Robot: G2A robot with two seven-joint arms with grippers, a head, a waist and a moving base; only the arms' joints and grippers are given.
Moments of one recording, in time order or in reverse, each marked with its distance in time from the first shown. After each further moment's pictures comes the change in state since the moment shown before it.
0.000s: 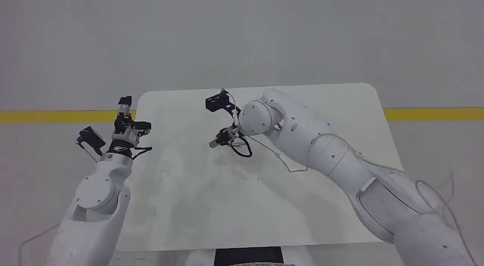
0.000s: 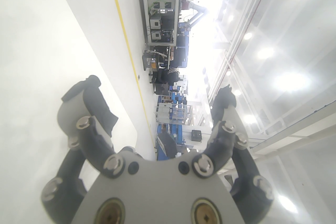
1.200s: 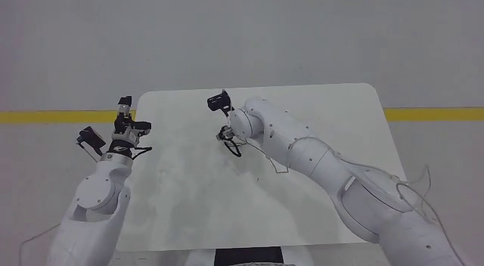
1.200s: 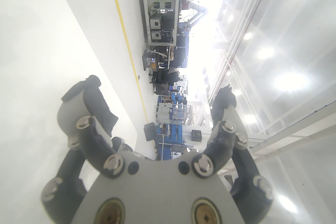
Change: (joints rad) left arm 0.000 0.000 0.000 0.000 0.000 0.000 0.000; right arm 0.007 -0.112 -0.053 0.185 -0.156 0.122 -0.108
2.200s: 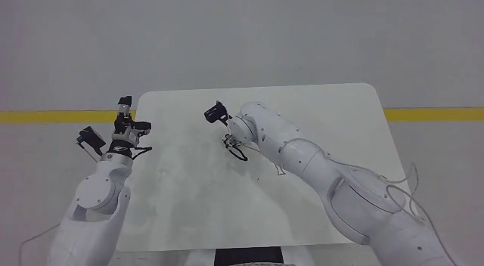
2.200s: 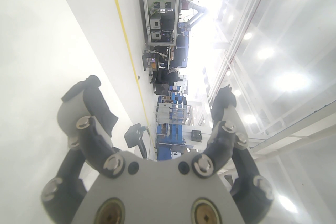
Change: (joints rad) left arm 0.000 0.000 0.000 0.000 0.000 0.000 0.000; right arm 0.001 -0.079 -0.021 0.180 -0.126 -0.238 0.019
